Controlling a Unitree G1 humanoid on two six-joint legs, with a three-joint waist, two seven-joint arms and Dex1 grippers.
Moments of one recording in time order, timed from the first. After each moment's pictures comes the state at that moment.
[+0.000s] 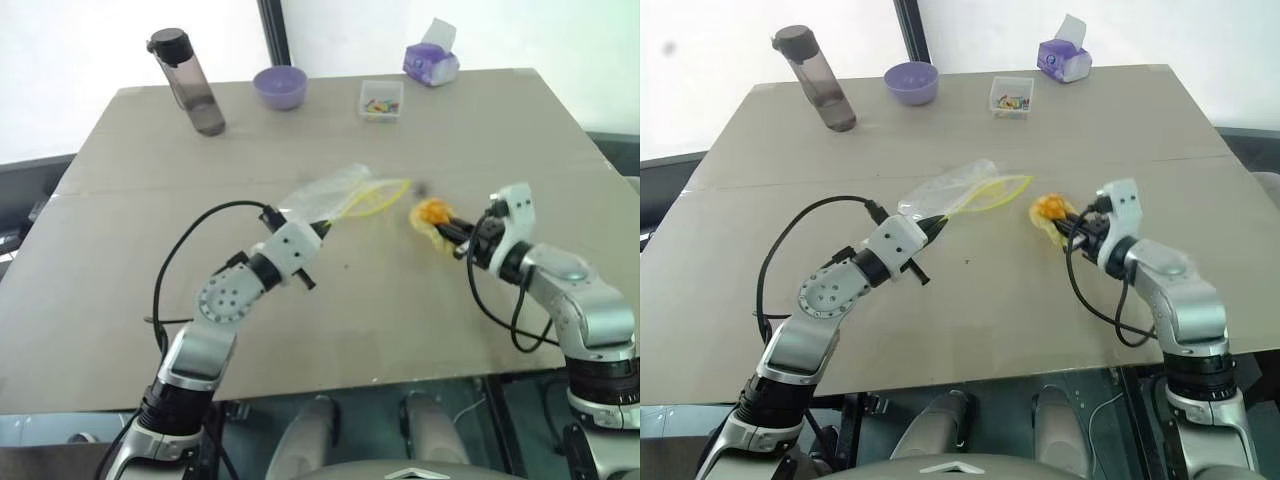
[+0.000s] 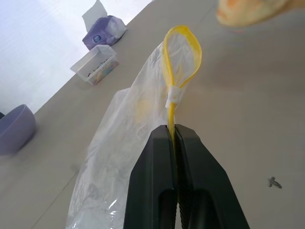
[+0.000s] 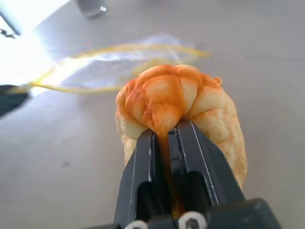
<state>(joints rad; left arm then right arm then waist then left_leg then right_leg) -0.23 0.46 -0.13 -0.27 0.11 0.12 -0.52 -0.42 -0.45 -0.04 -0.37 0.35 0.81 0.61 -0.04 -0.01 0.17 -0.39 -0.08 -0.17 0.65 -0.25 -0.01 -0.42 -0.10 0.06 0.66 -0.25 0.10</state>
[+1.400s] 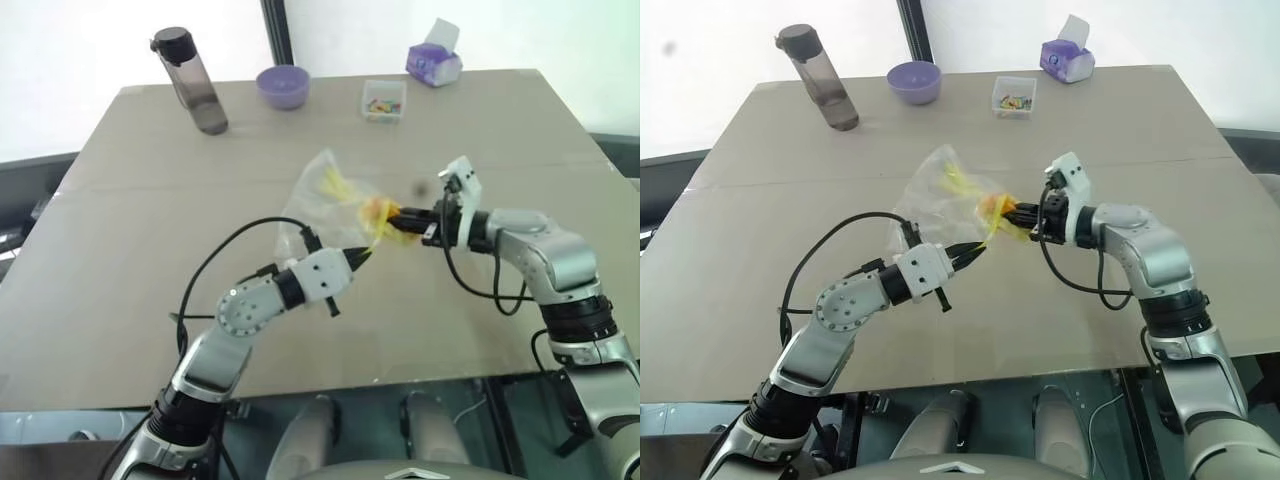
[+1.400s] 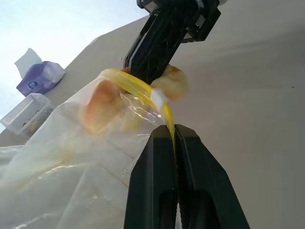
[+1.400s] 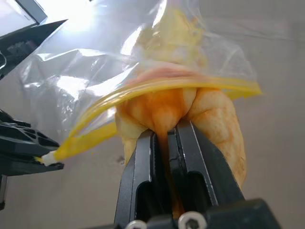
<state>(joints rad) -0.21 0.47 -0.24 -0.33 0.05 0.04 -0.69 -0.66 -0.50 0.09 0.05 0.42 0.74 0.88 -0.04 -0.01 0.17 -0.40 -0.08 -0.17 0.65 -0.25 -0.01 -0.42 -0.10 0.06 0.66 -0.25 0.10</state>
